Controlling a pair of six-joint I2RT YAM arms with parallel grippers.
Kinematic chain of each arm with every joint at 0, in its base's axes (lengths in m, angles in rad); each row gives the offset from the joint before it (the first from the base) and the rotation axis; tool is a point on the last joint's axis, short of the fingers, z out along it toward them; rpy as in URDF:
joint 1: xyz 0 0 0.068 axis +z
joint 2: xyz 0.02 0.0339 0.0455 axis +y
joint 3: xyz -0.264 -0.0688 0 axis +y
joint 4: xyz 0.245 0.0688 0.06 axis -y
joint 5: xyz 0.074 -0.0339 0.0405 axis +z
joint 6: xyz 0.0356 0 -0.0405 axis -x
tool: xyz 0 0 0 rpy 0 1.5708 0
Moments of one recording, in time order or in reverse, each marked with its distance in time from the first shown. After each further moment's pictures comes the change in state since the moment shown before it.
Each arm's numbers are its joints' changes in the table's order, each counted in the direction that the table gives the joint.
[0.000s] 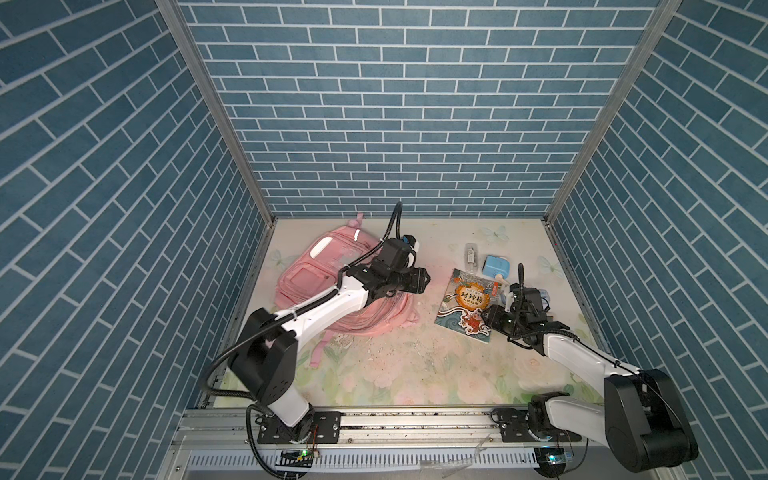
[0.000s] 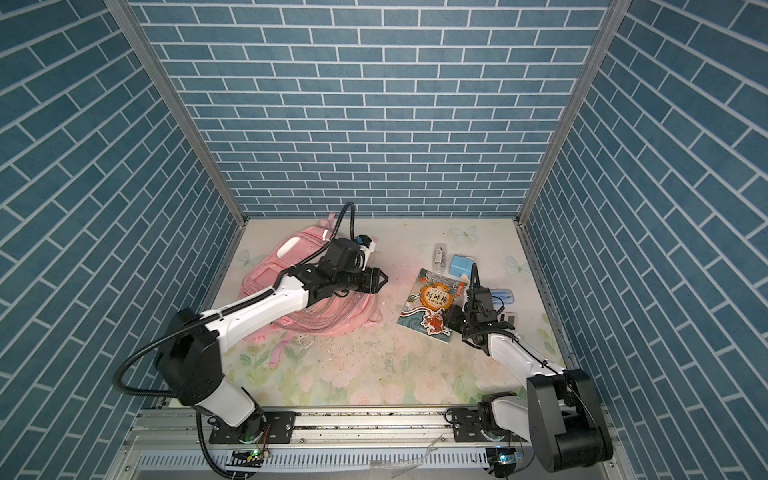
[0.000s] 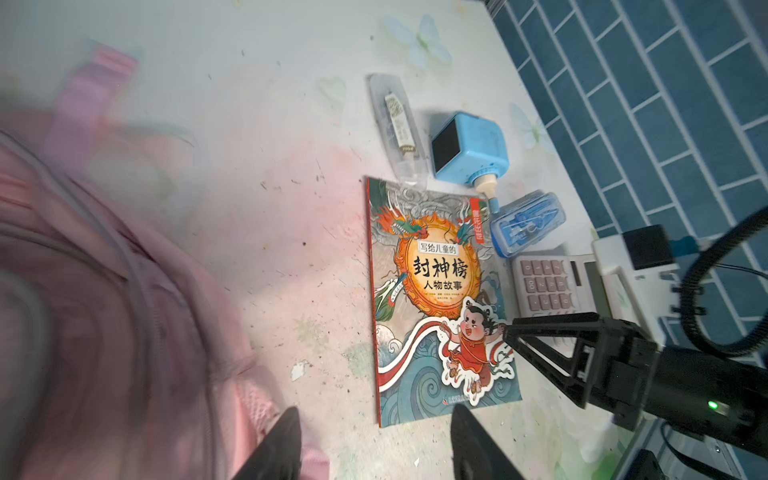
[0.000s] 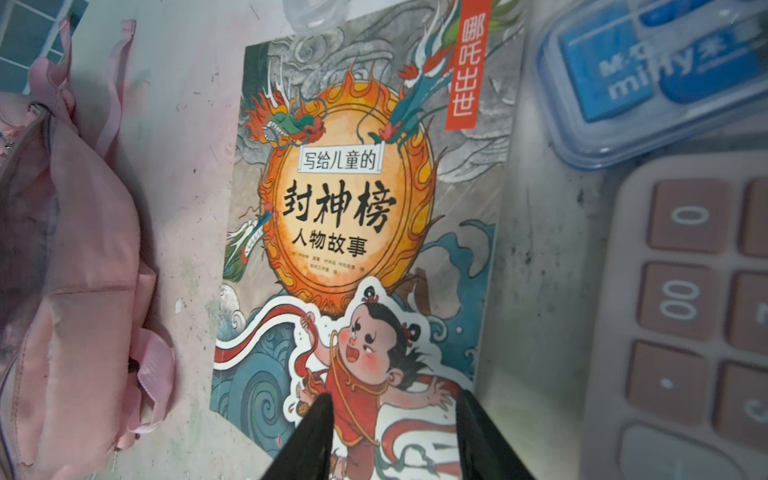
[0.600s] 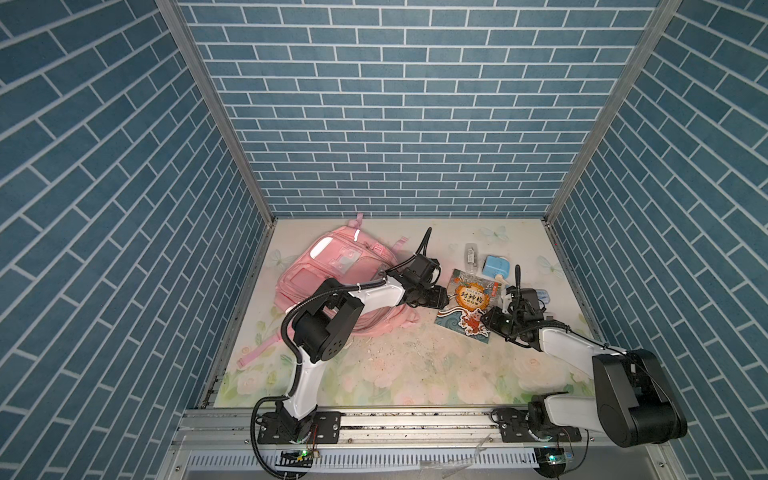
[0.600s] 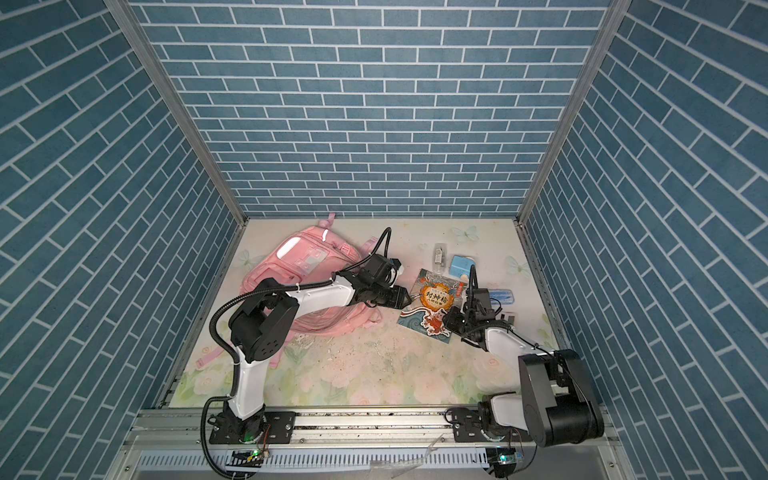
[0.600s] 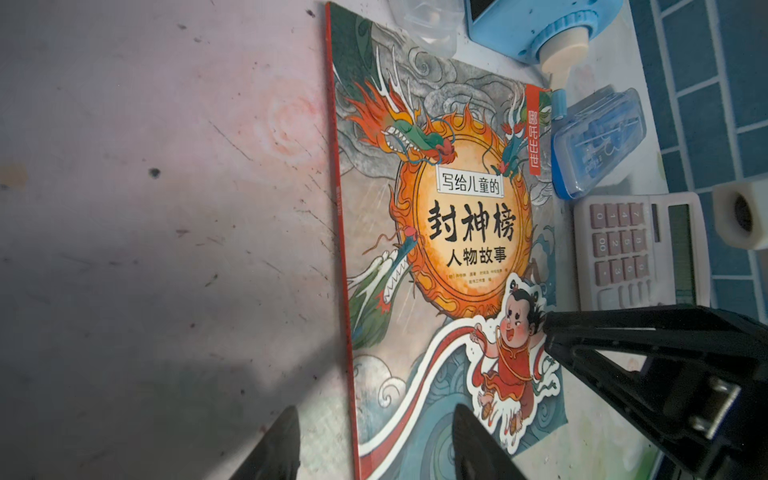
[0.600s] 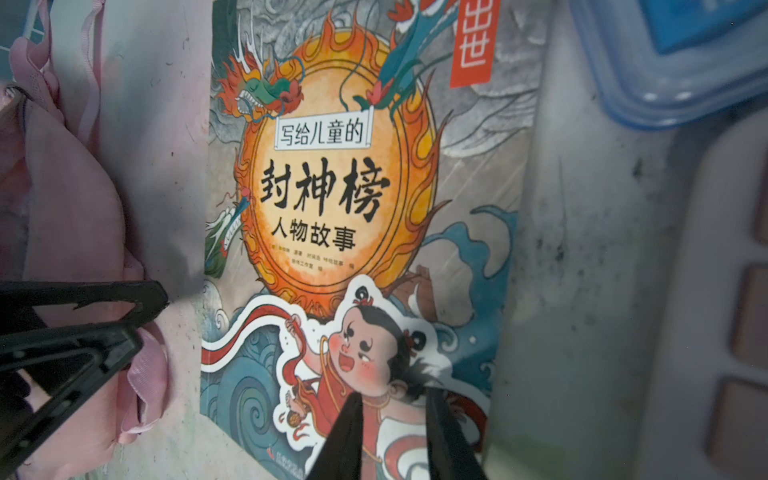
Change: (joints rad) left arm -0.049 0.371 -0.170 0.045 -0.138 0.017; right arm -0.014 0.107 0.002 0.069 0.066 -0.010
